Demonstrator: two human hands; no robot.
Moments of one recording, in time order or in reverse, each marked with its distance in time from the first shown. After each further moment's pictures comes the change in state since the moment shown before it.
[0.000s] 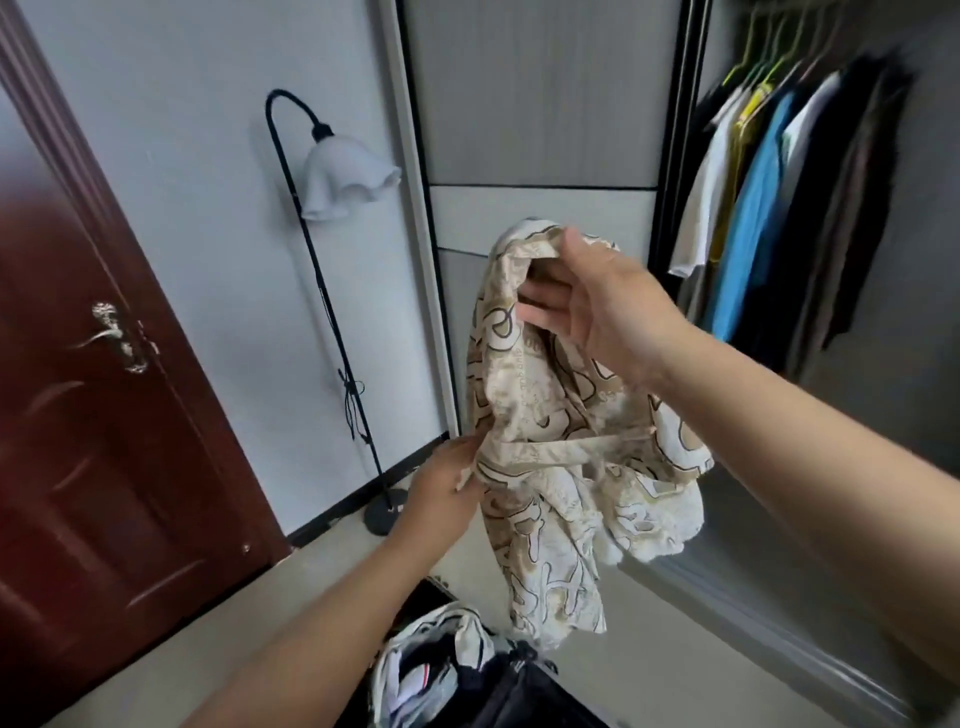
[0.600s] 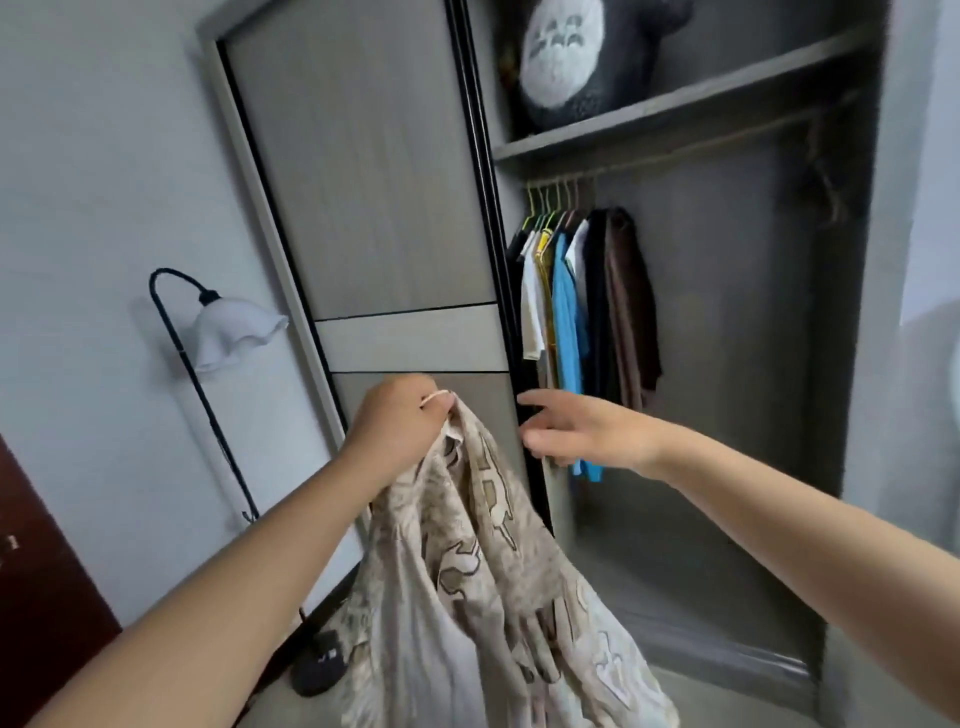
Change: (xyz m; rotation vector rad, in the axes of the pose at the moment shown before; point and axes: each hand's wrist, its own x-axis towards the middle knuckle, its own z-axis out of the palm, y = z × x) left_hand -0.010 0.205 -0.027 0.543 0.011 0.360; right_hand -0.169 -0.078 -0.013 -0.869 0.095 0.224
